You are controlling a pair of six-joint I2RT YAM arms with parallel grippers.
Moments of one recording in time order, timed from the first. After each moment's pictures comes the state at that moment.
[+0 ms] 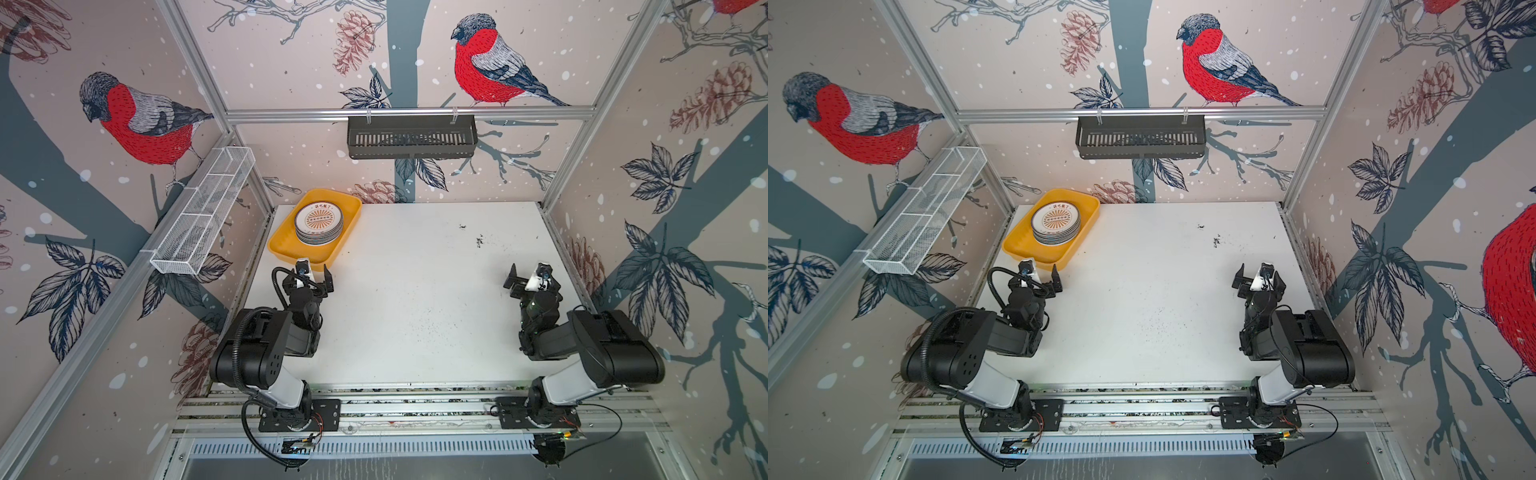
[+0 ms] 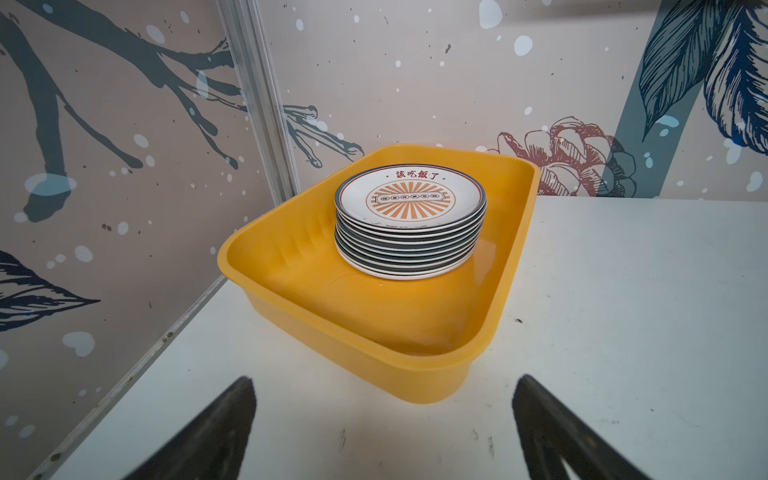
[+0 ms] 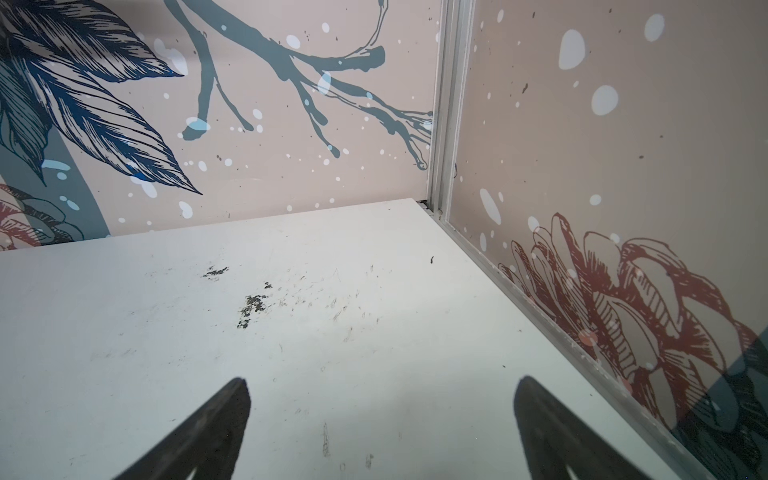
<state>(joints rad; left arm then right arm) -0.08 1.57 0.22 1.24 -0.25 0.01 0.04 1.54 0.16 1.33 0.25 0.01</state>
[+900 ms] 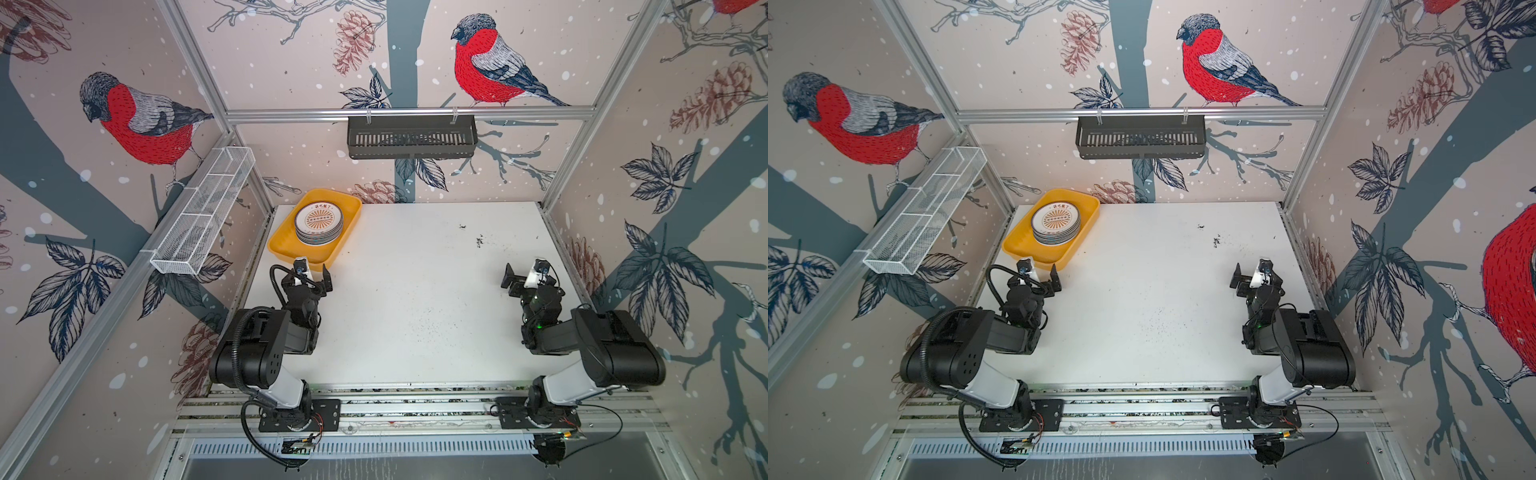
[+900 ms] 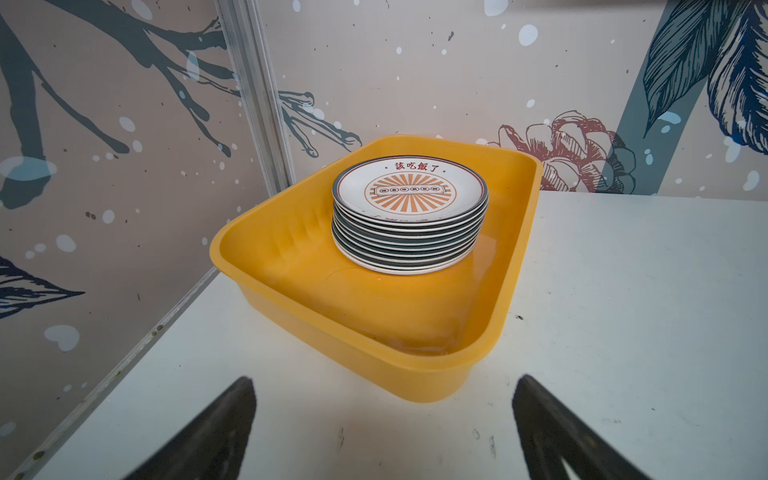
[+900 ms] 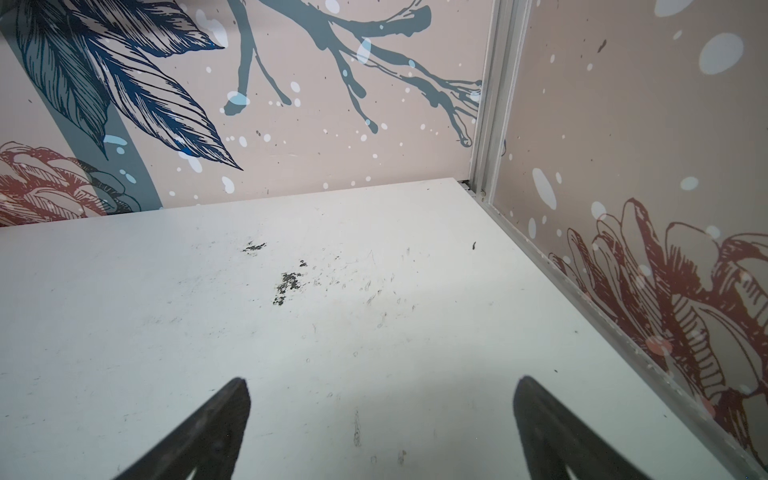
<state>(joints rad) -0.05 1.57 0.24 1.20 -0.21 0.00 -0.02 1.54 0.20 1.23 0.07 0.03</state>
